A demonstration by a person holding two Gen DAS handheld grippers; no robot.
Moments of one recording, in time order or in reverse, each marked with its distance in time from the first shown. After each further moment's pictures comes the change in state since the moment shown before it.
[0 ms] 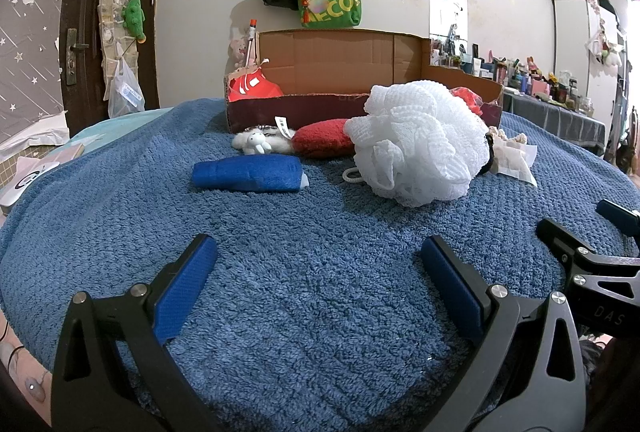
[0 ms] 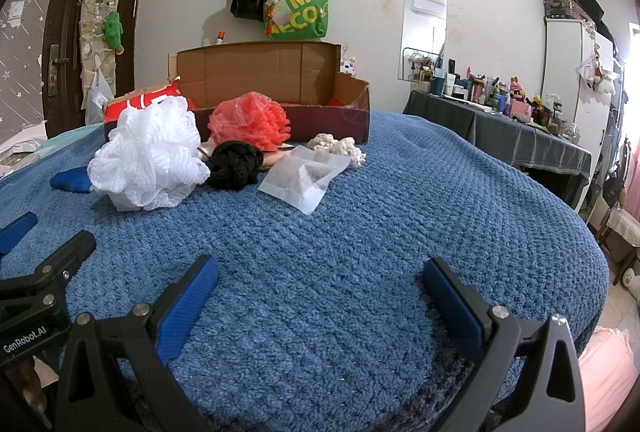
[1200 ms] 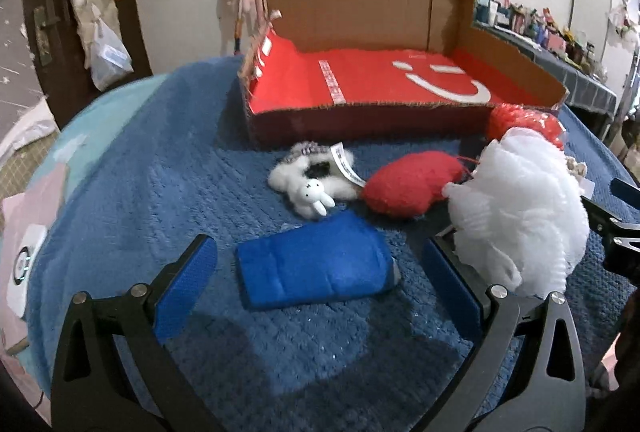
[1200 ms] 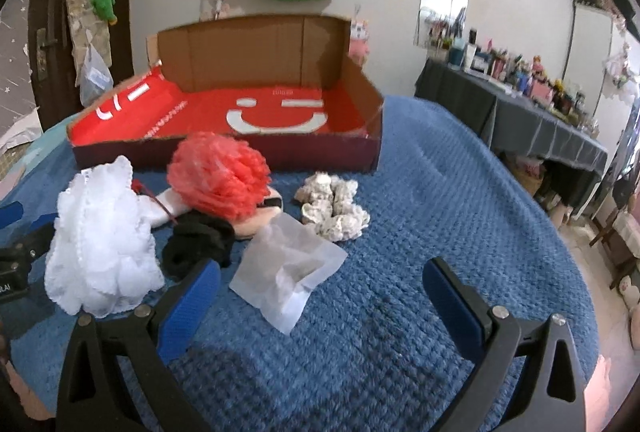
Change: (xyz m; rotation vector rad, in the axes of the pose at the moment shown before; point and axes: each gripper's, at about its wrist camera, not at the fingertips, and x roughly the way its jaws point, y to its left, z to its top) left arm 0.076 0.049 0.082 0.029 0.328 -0.017; right arm 0.065 -0.006 0.084 -0.024 0.229 0.052
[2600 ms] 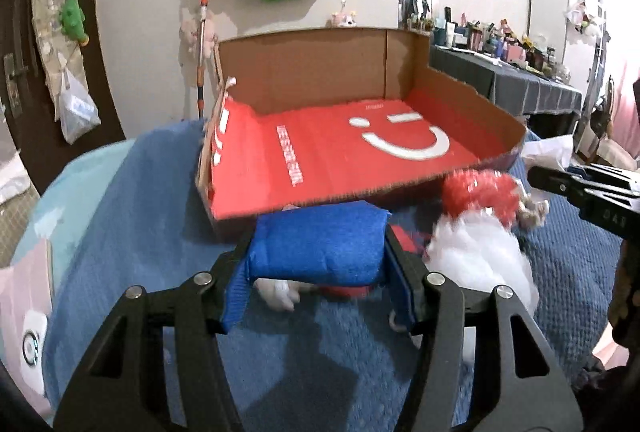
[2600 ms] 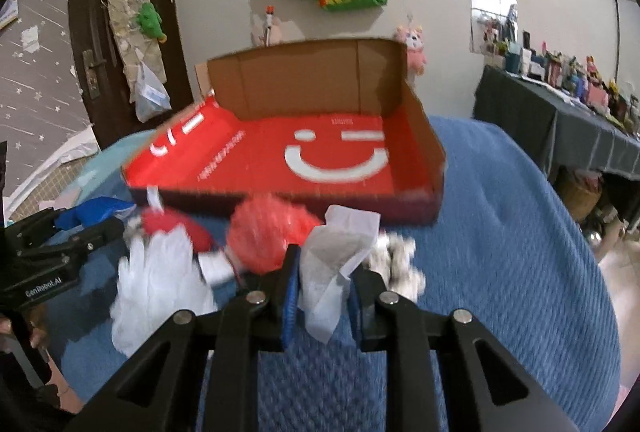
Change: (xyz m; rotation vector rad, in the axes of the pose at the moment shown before) left arm -0.023 -0.013 0.054 0.113 -0.152 -0.100; right arm -0.007 -0.003 0.053 -0.018 -0.073 0.246
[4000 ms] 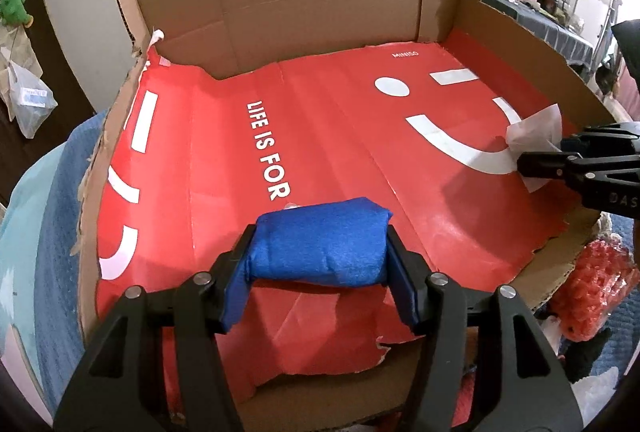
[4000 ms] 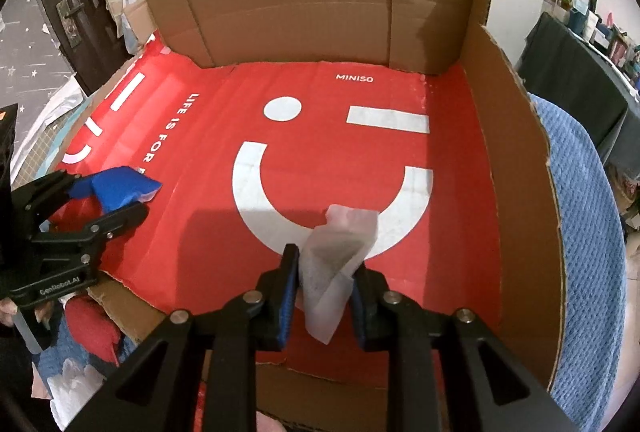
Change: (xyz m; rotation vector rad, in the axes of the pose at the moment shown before) left arm 0.165 0.016 0.062 0.061 0.304 -0.051; right arm 0.161 -0.032 0.076 -0.056 0.388 0.076
